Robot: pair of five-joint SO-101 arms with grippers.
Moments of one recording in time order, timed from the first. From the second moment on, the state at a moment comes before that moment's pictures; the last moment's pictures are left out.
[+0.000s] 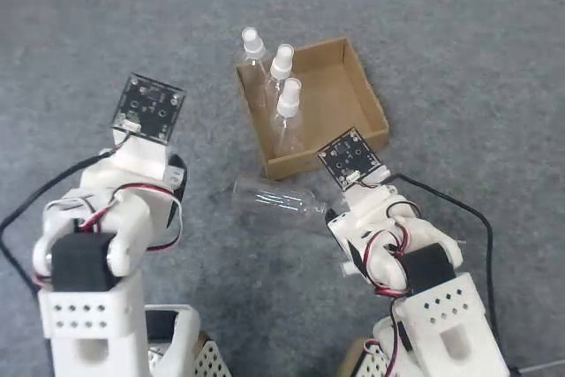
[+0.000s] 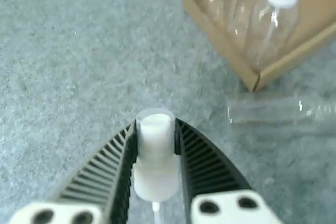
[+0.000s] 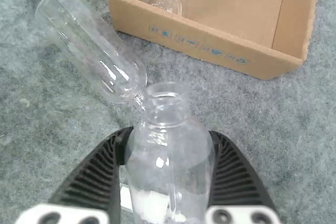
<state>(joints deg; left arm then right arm) -6.1 -57.5 33.1 85.1 -12.8 -25.5 -64.2 61.1 64.3 12.8</state>
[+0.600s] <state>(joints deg) 1.0 -57.5 33.1 71.5 3.7 -25.5 -64.2 61.1 63.7 12.8</state>
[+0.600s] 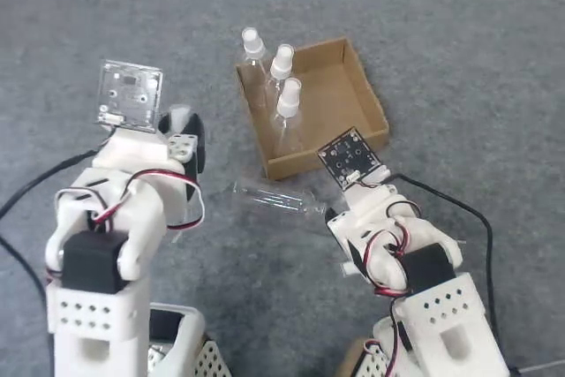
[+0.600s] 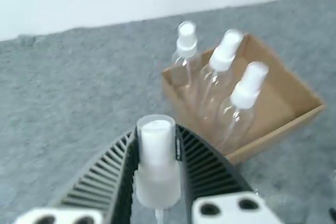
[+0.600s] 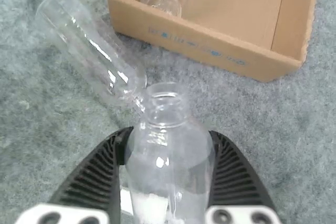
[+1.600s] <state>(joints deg) 3.0 -57.5 33.1 52.0 25.6 -25.5 -64.2 61.1 53.8 6.1</state>
